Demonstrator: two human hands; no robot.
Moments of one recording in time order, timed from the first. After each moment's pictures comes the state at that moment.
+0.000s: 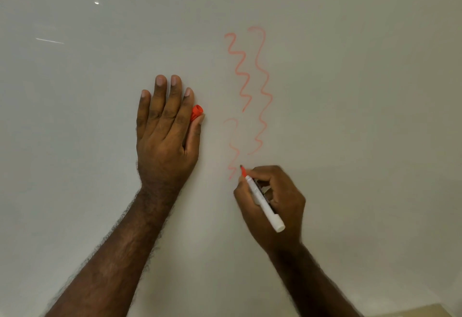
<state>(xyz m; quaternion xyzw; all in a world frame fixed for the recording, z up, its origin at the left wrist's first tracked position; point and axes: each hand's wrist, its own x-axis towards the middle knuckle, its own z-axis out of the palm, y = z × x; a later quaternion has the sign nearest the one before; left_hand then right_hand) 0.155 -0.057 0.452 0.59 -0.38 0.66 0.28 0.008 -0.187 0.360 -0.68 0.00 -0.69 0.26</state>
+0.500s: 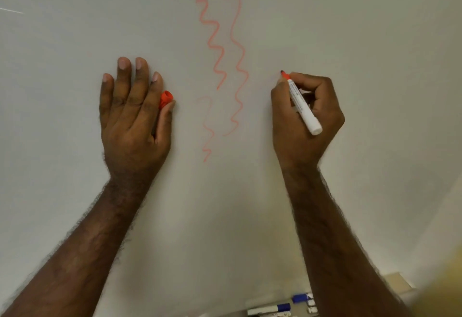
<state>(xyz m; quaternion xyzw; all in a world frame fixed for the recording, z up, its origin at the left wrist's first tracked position) 0.157 -0.057 0.437 0.59 -0.37 0.66 0.27 -0.004 -0.244 0.462 -0.54 0.09 -0.76 0.34</state>
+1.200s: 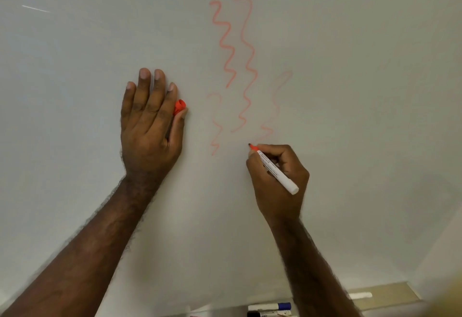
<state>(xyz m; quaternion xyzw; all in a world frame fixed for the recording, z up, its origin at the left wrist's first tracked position) 0.150 -0.057 0.422 0.61 -0.38 0.64 0.27 -0.018 -0.210 0.371 -0.62 0.11 -0.59 0.51</state>
